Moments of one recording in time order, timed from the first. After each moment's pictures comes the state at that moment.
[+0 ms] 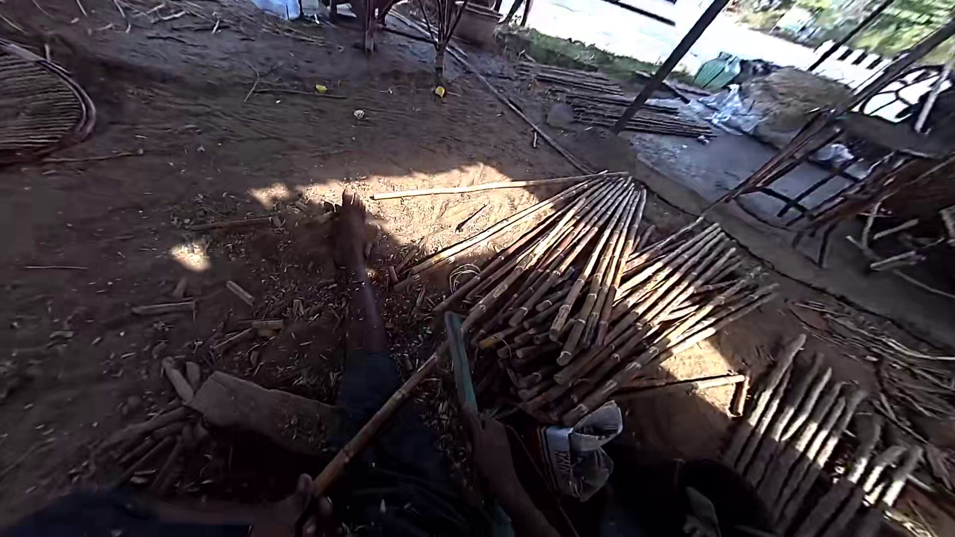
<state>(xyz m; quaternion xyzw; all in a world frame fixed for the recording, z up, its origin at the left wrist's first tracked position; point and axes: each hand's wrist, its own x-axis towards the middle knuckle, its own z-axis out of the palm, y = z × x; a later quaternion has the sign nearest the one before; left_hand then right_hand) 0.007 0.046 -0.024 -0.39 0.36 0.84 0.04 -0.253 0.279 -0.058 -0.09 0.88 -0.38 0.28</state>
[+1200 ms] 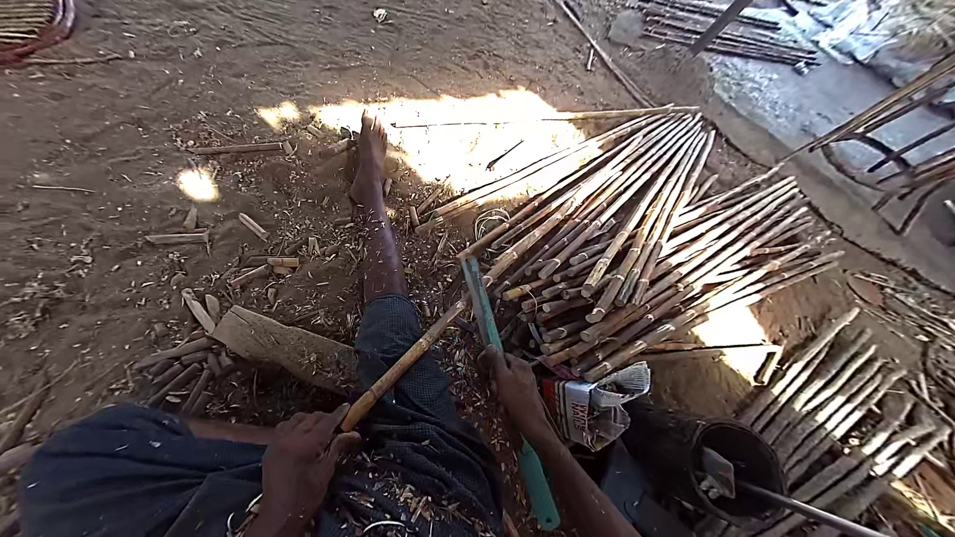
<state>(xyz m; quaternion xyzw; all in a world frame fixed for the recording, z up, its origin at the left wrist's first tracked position) 0.009 0.054 -0.032 -0.25 0.92 0.24 -0.17 -0.266 0.273 -0.031 -0.09 0.90 -0.30 0.30</state>
